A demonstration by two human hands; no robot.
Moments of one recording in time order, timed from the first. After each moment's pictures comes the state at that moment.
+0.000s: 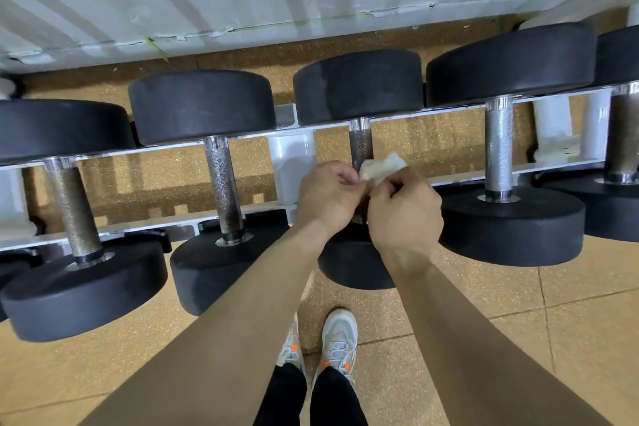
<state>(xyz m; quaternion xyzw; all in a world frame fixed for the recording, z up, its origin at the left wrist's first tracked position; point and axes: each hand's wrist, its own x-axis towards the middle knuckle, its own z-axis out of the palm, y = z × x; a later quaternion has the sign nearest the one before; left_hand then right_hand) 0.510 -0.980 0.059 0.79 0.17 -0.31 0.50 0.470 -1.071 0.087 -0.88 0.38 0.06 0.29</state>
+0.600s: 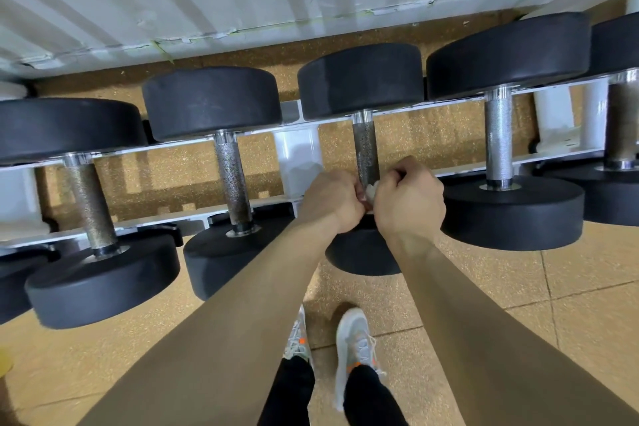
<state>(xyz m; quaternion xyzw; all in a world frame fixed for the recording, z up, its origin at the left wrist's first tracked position) 0.505 -0.973 0.079 0.85 0.00 -0.43 0.30 0.469 -1.074 0.086 -0.88 0.37 0.06 0.29</state>
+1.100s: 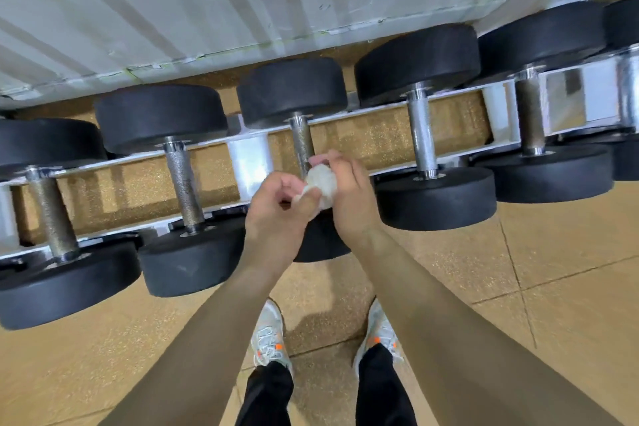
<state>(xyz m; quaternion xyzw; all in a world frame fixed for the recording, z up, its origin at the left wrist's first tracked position) 0.443 -0.990 0.141 0.75 0.20 -0.21 0.60 0.450 -1.099 0.138 -0.70 0.31 0.12 0.63</state>
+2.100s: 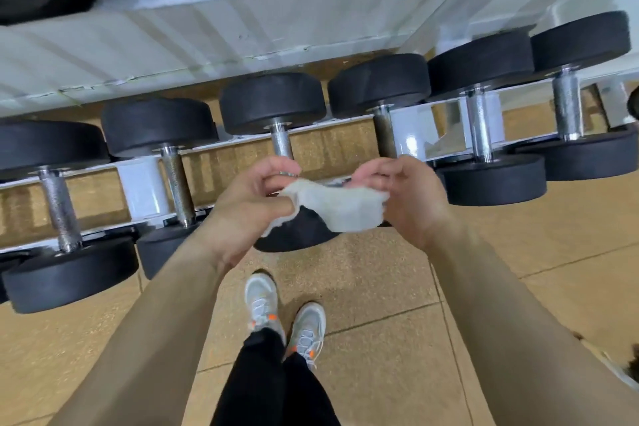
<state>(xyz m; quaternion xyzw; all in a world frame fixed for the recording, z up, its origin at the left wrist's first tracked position) 0.463 -1.188 0.225 0.64 0.11 -0.39 0.65 0.435 -1.412 0.232 -0.54 0.33 0.24 0.74</state>
